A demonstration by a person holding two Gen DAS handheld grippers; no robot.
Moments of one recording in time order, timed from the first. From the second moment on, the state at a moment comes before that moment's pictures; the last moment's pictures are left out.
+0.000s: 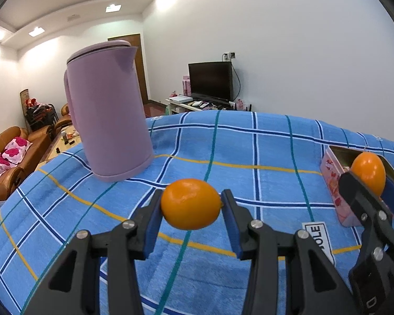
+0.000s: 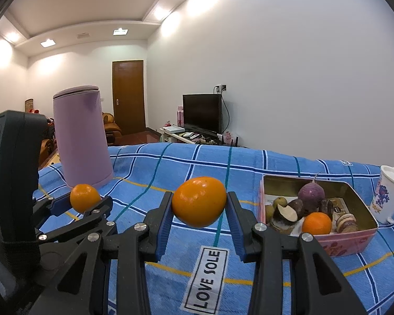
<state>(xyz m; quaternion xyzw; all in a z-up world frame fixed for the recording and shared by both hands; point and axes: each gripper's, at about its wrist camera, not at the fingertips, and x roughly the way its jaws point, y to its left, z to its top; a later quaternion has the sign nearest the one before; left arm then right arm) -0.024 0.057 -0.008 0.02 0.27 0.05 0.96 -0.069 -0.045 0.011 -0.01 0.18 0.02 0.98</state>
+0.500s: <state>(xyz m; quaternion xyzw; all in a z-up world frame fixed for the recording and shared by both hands) -0.030 0.047 -0.007 0.02 0.27 0.05 0.96 -0.080 -0.064 0.011 -0.01 0.18 0.01 0.98</state>
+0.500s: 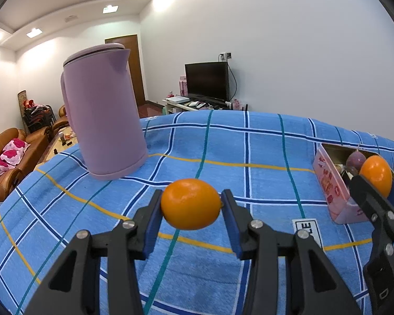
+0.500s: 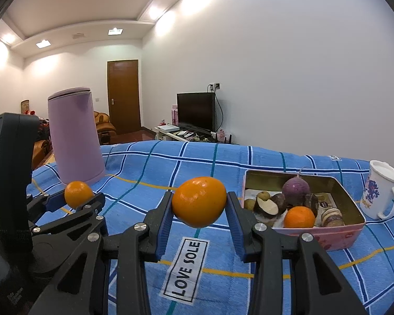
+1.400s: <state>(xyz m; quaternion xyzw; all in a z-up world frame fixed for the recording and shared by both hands) -0.045 0.004 -0.008 0.02 0.27 0.00 0.96 -0.098 -0.101 0.013 -0.02 0.18 -0.01 0.98</state>
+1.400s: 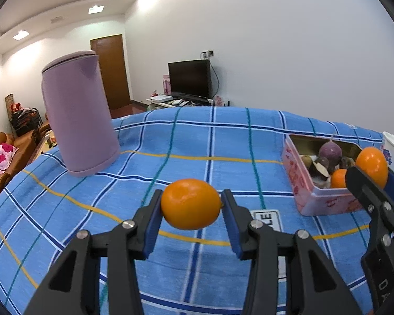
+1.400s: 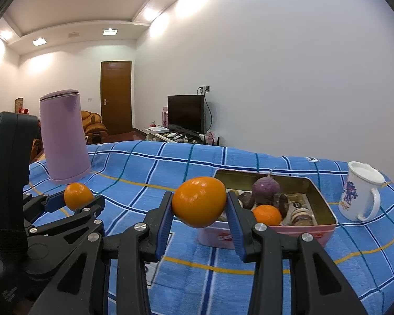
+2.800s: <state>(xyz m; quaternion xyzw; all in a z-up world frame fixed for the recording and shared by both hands) -0.062 -0.109 -0.006 0.05 0.28 -0.11 0.95 -0.125 -0.212 0.019 -0.02 0.17 -0.11 0.98</state>
